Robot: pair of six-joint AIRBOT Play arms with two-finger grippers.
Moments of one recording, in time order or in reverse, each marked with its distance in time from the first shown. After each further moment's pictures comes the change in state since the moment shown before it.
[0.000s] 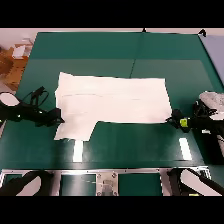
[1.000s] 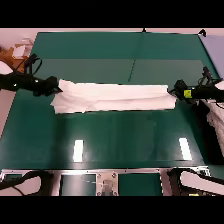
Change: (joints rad) left arm -0.001 -0.318 0.478 -0.091 0.092 0.028; right arm 0.163 -0.240 0.510 -0.008 -0.003 0.117
